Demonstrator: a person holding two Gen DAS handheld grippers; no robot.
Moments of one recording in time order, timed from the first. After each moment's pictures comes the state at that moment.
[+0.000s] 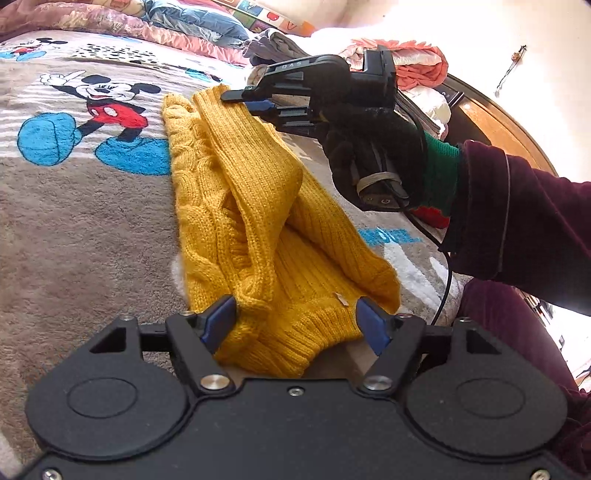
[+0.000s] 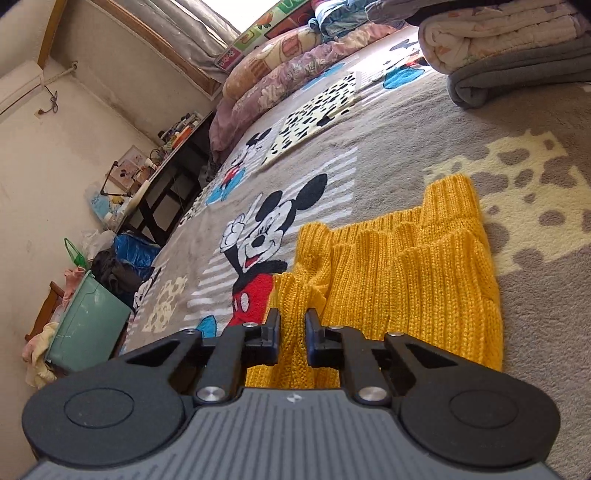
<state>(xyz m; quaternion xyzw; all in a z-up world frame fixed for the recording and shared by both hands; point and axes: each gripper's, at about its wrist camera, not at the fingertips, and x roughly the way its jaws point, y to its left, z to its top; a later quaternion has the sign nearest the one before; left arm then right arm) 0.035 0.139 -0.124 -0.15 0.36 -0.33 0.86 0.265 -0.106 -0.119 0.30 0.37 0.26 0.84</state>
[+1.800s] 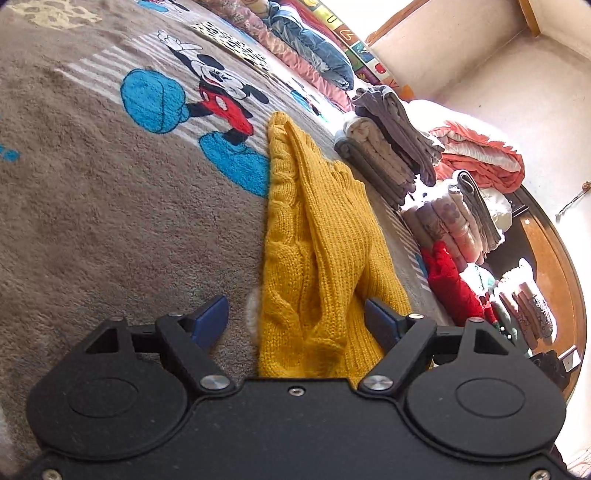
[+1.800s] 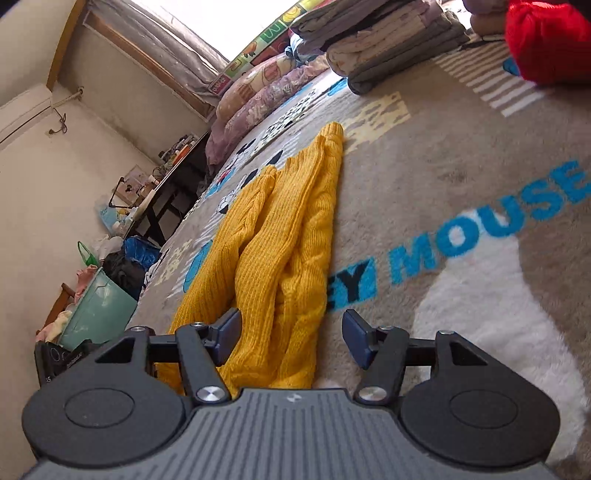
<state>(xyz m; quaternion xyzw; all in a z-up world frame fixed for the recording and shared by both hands) 0.055 0.165 -0.141 -0.30 0.37 -0.19 0.86 0.060 -0.214 -0.166 0.34 0.36 0.23 0.84</state>
